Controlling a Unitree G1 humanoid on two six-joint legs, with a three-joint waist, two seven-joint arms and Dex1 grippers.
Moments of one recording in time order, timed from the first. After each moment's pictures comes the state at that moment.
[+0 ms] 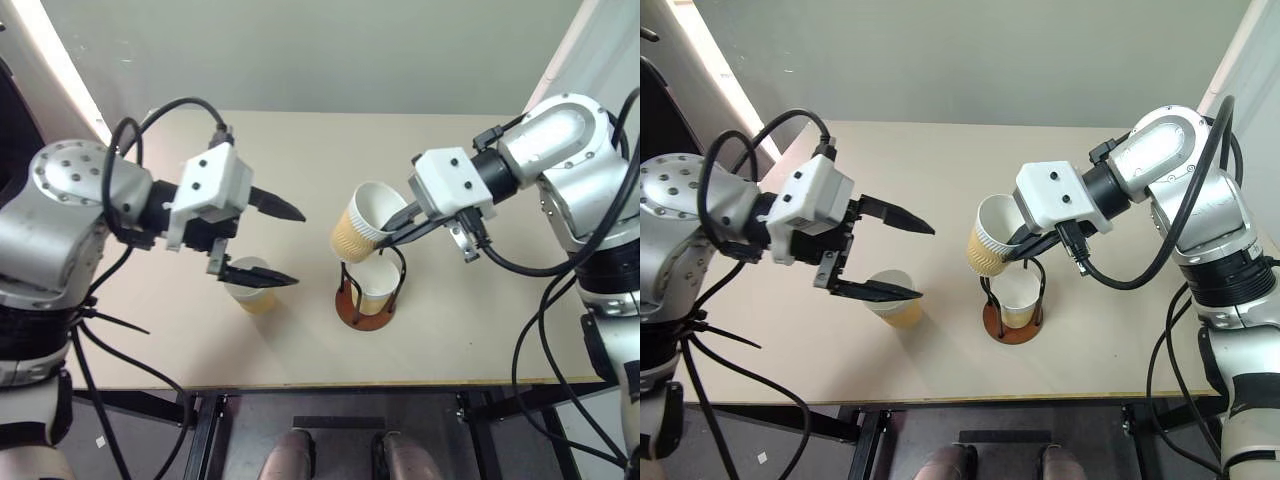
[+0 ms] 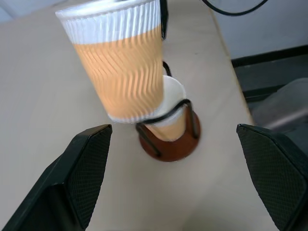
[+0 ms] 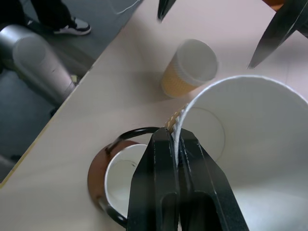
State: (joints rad) left arm -0.80 1.05 -0.03 -0.29 -0.56 0.62 -1.42; right arm -1.16 -0.77 0.35 -0.07 0.23 0.31 1.61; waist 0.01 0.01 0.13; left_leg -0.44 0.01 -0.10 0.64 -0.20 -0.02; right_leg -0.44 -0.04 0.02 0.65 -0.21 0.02
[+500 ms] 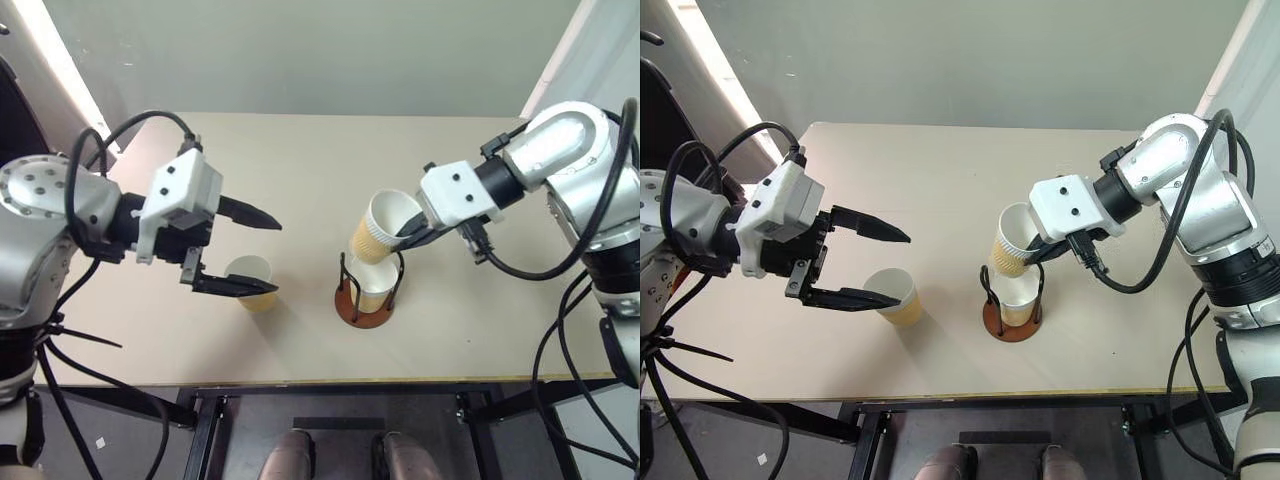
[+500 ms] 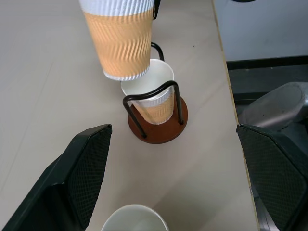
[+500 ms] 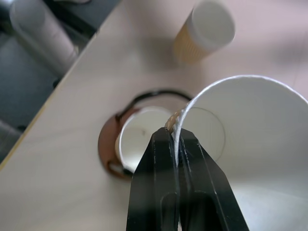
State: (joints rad) left arm -0.69 1.12 0.05 -0.31 -0.60 0.66 -1.39; right arm -1.15 -0.85 0.44 -0.01 0.21 0.21 1.61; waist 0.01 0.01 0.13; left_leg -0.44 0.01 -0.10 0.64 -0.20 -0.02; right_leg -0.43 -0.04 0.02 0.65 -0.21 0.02
